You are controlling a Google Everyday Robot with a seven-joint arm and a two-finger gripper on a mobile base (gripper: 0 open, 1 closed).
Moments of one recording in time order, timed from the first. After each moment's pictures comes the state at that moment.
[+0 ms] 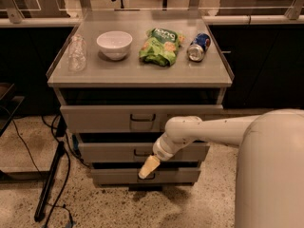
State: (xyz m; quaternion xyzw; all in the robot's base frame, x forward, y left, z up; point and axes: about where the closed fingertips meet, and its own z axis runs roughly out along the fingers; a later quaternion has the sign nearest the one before) arm 0.578 -0.009 0.470 -0.48 0.85 0.16 0.16
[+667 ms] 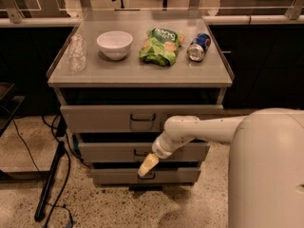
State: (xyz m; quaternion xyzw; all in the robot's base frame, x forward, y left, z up) arm 0.594 -0.006 0.456 -0.47 0.85 0.17 0.16
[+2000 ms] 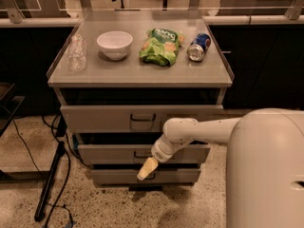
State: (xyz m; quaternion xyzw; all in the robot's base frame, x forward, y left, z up) arm 0.580 -0.002 0.445 -0.48 0.85 0.18 0.14
